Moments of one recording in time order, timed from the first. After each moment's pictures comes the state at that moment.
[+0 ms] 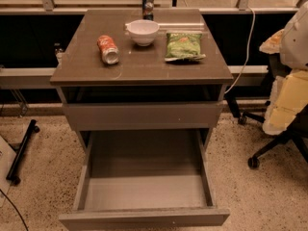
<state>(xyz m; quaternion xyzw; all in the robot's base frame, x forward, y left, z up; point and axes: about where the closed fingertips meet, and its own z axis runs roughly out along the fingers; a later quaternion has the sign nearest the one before) 0.438 -0.217 0.976 -0.60 0.78 -0.03 0.16</state>
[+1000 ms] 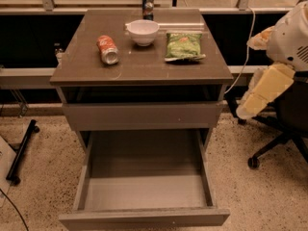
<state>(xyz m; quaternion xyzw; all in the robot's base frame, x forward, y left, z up) 0.472 -0.195 0.973 -0.56 0.79 0.04 0.26</state>
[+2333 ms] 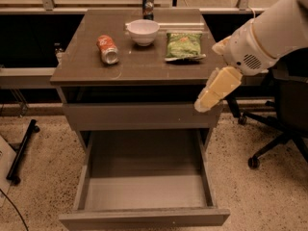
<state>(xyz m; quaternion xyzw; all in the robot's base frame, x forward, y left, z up) 0.525 -0.135 0.937 -0.55 0.77 0.10 0.31</state>
